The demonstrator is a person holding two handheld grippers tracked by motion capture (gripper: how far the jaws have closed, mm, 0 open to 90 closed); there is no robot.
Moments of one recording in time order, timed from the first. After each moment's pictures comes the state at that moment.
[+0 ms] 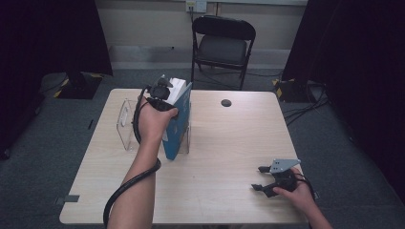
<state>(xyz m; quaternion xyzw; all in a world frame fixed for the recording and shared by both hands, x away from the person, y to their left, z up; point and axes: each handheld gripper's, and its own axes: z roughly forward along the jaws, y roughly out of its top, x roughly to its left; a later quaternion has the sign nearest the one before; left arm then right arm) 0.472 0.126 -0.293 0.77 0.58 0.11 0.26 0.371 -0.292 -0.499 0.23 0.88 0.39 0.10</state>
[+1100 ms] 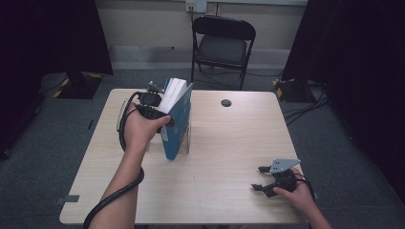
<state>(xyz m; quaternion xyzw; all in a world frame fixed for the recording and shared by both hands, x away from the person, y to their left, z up) 0.447 0.149 -0.295 0.78 0.55 0.08 0.28 0.371 -0.292 -0.499 0.23 0.88 0.39 0.10</state>
